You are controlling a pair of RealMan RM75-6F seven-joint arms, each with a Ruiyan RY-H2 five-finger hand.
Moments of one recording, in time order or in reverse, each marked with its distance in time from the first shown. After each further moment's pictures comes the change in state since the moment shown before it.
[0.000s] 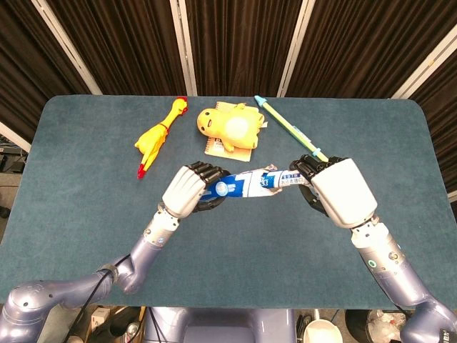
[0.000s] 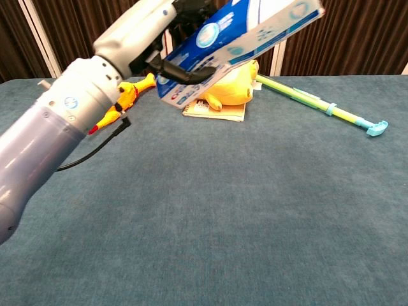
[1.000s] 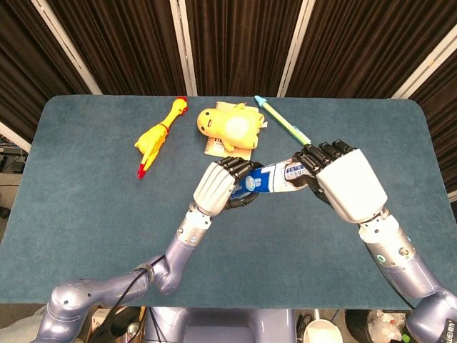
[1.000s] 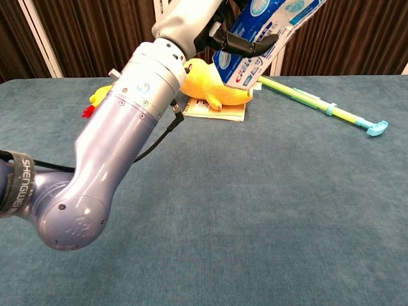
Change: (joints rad) left arm -0.154 -0.194 -0.134 0.126 -0.070 0.024 -0.030; right arm 0.008 0.020 0.029 0.096 -0.144 0.070 0.061
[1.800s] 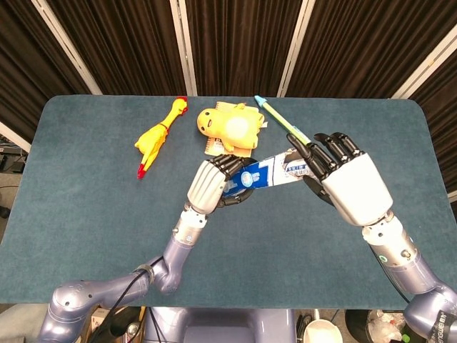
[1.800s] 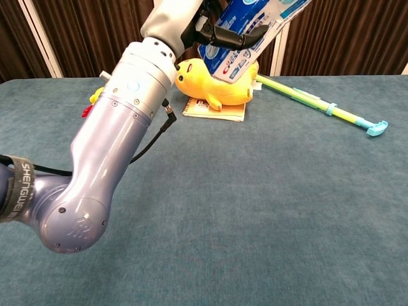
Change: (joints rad) left arm 0.009 -0.009 -0.001 0.016 -0.026 0.049 -0.060; right arm -0.011 -0.083 -0.009 0.127 -0.109 0.111 0.000
